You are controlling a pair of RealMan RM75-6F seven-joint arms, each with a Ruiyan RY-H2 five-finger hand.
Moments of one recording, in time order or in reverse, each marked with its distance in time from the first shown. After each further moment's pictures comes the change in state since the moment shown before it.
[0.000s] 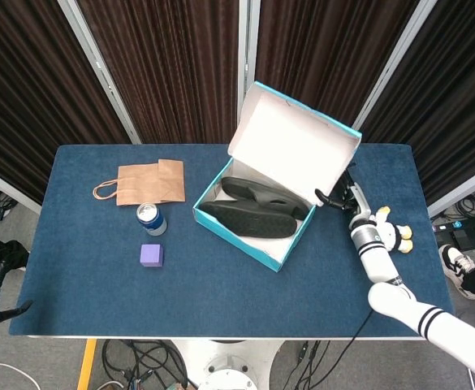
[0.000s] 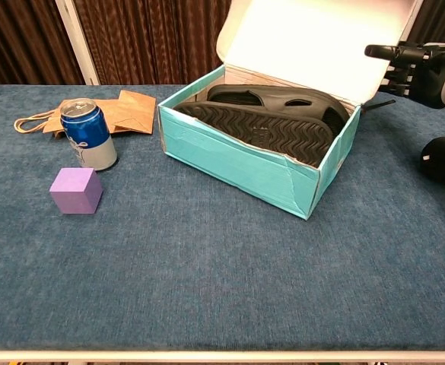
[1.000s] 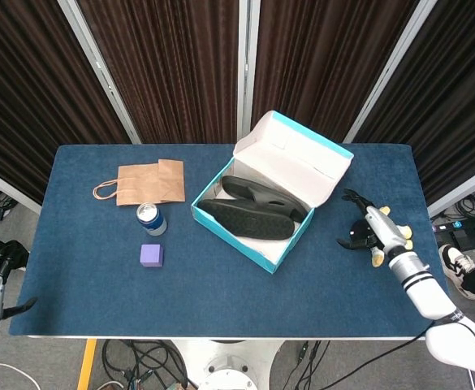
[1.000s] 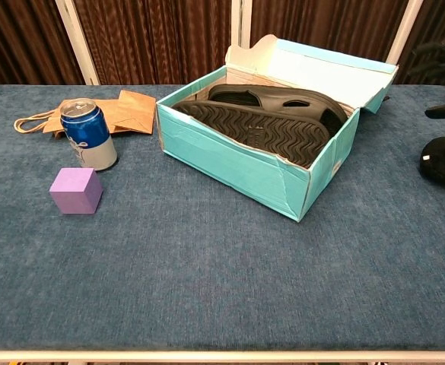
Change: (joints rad) left arm -0.011 -0.001 -0.003 -0.010 0.015 0.007 0.001; right arm -0.141 0.361 -0.190 -0.343 -0.395 0.141 -0.505
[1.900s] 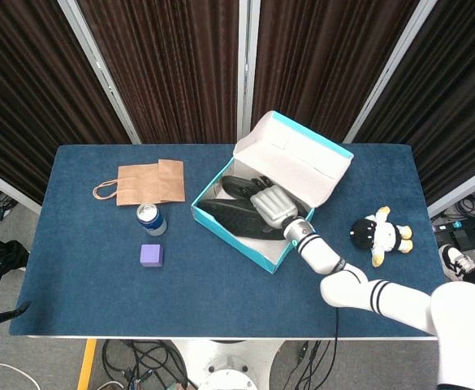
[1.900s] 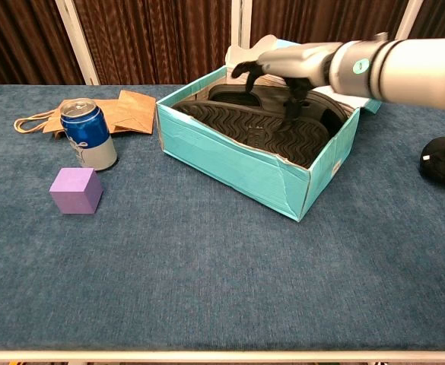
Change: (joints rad) left arm 0.023 -0.005 0.005 0.020 -0.015 0.014 -0.017; right arm 0.546 -0.461 -0.030 0.347 0.340 -0.137 -0.905
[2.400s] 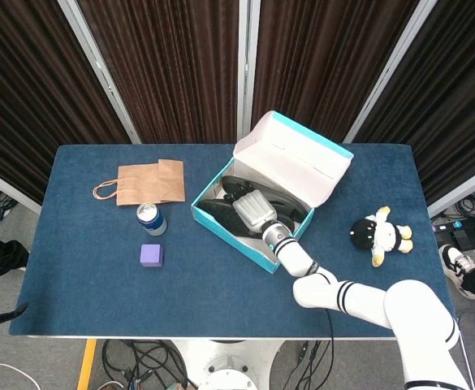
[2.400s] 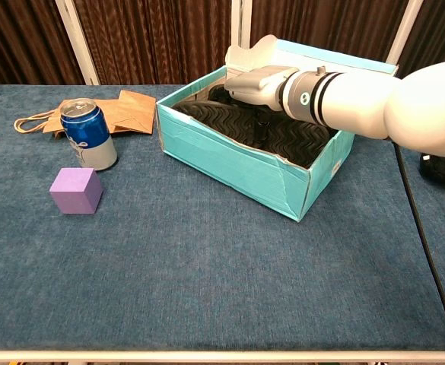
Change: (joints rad) left arm 0.006 -0.010 0.001 0.024 -0.009 -0.007 -0.019; right arm 0.089 -0.168 -0.043 0.154 0.105 0.047 -0.129
